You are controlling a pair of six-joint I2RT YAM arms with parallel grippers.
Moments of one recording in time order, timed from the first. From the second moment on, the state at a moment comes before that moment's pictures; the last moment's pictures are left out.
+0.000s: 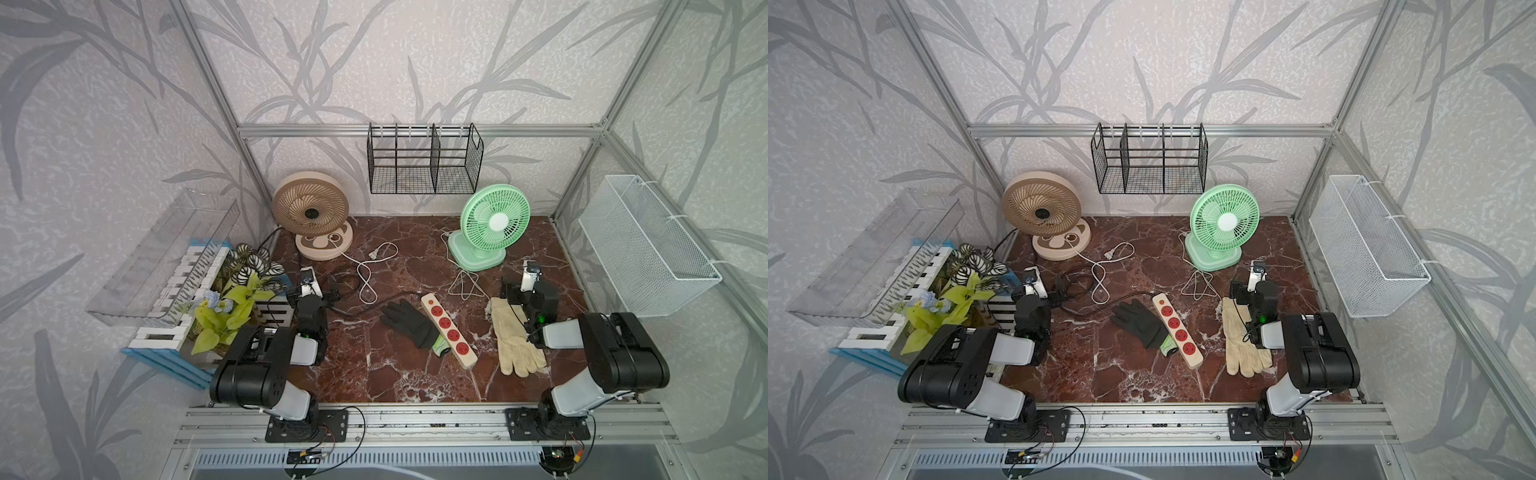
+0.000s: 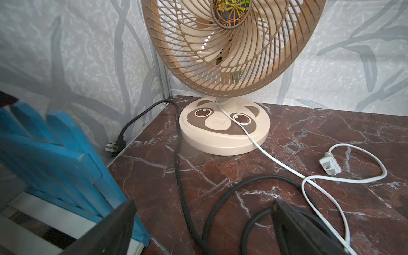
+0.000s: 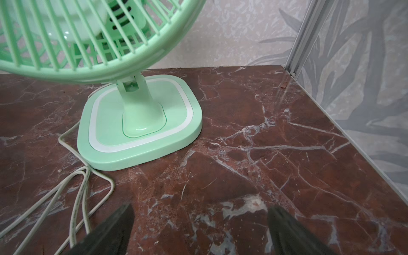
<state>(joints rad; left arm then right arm) -0.07 1.51 0.23 1.12 -0.36 -0.02 0.00 1.59 0.36 0.88 0.04 0.03</state>
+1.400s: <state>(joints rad) -0.12 0.72 0.28 0.47 -0.24 -0.44 0.20 0.68 0.36 0.29 0.19 0.17</state>
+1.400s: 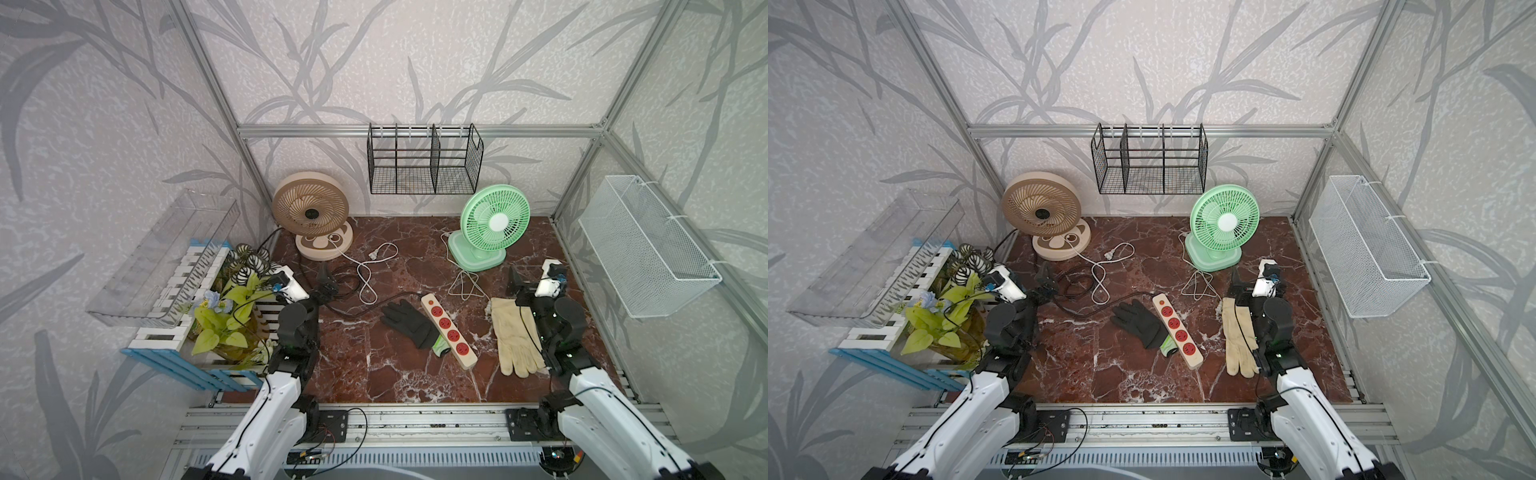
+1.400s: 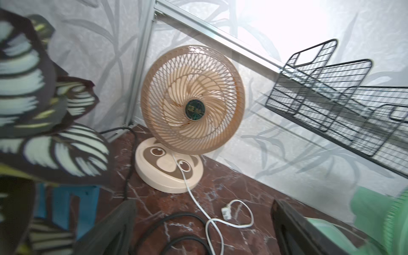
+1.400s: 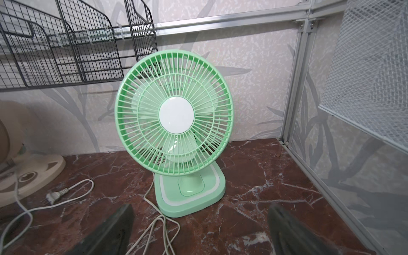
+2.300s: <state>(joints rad) -0.15 0.82 0.16 0.48 0.06 -0.70 0.15 1.09 0.46 -0.18 -0.12 0.54</state>
